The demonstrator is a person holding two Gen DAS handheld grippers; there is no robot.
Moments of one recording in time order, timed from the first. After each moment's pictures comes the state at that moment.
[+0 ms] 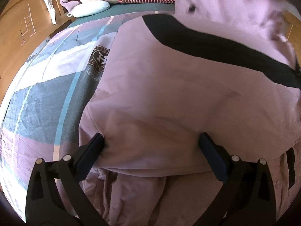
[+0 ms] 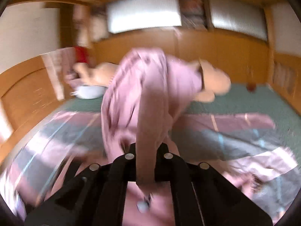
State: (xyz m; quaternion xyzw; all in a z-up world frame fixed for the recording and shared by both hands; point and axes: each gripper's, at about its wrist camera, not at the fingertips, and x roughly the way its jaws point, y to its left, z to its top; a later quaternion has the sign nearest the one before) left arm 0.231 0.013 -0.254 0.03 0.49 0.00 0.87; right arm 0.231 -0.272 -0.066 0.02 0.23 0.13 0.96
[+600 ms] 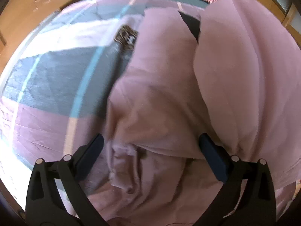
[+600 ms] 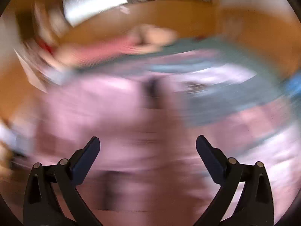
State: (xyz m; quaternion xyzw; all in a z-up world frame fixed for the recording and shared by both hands) left arm 0.225 0.062 -0.233 -0.06 0.54 0.04 0.84; right arm 0.060 -0.358 -0.146 0.21 0.33 0.05 0.92
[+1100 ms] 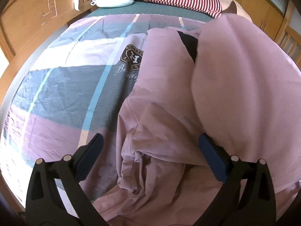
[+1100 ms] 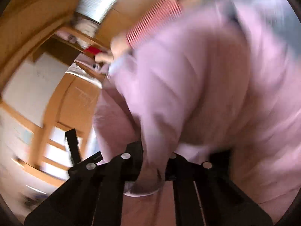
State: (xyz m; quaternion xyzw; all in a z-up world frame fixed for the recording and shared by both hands) left arm 0.219 0.060 -0.210 -0.05 0.49 0.05 0.87; right arm 0.085 -0.308 -0.153 0.30 0.36 0.19 0.87
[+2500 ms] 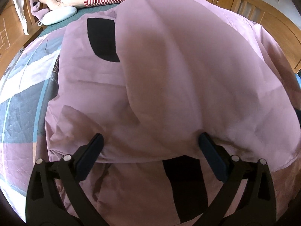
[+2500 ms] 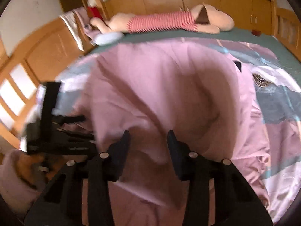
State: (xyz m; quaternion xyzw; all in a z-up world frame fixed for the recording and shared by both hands) left arm 0.211 -0.028 -0.243 0.03 0.50 -0.11 0.86; right arm 0.064 -0.270 -0.149 0.08 0.40 0.17 0.90
